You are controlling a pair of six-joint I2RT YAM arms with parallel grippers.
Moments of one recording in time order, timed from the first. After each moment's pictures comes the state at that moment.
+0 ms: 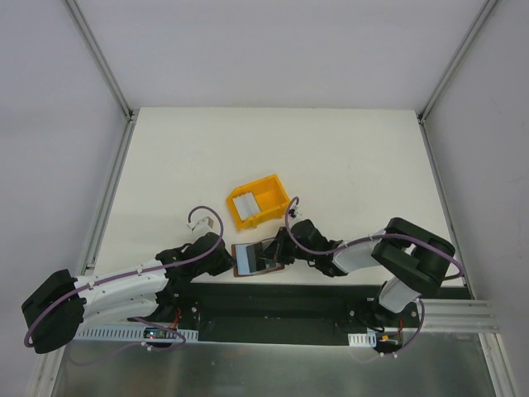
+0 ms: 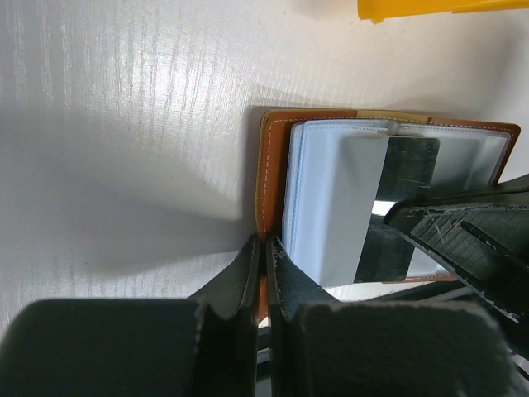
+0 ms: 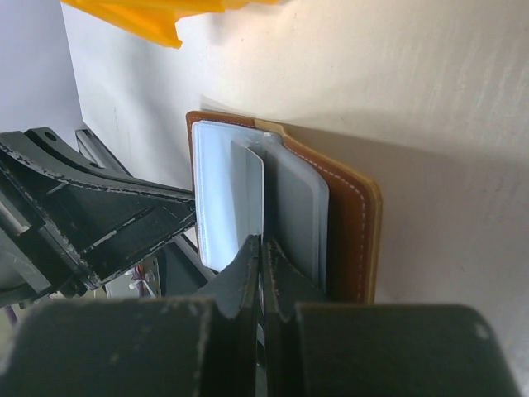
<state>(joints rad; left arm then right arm) -0.93 0.90 0.25 -0.23 -0.20 -1.24 1.01 1.61 0.43 0.60 -0.12 1.15</state>
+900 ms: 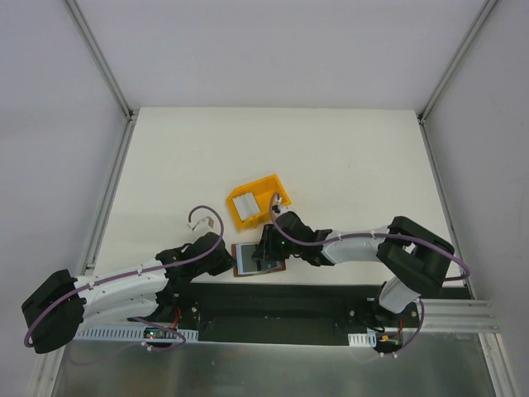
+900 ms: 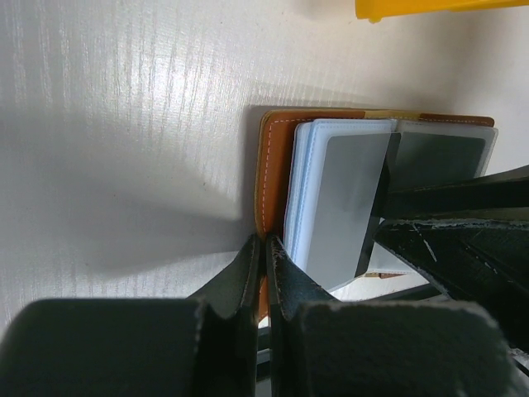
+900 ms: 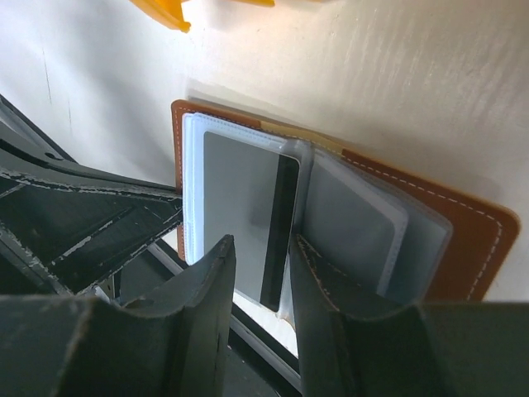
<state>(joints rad) -0.93 0.90 0.25 -0.23 -0.20 -1.22 1.05 1.61 0.65 0.21 -0.09 0.97</state>
